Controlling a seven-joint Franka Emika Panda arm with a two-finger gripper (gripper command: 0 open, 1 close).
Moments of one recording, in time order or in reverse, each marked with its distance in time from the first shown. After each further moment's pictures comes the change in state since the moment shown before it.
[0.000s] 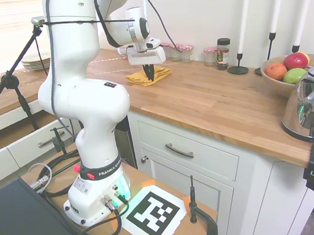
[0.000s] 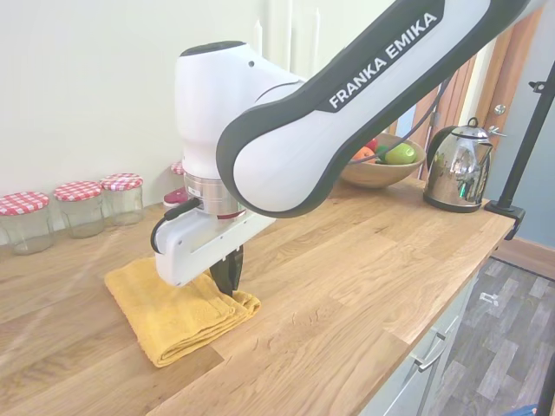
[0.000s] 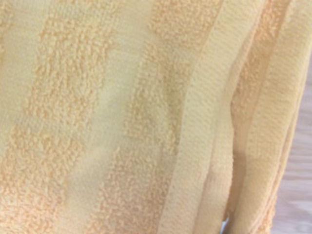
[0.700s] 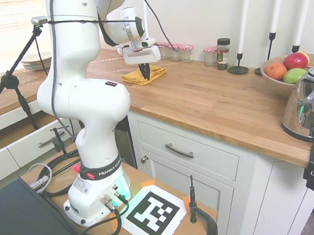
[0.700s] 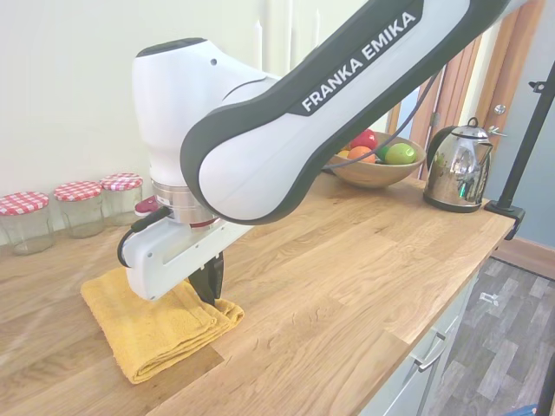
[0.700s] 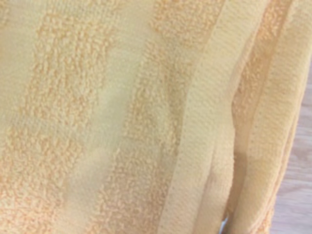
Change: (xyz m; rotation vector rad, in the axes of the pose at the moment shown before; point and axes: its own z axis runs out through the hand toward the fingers) arm -0.010 -0.022 -0.003 -0.029 0.000 -0.017
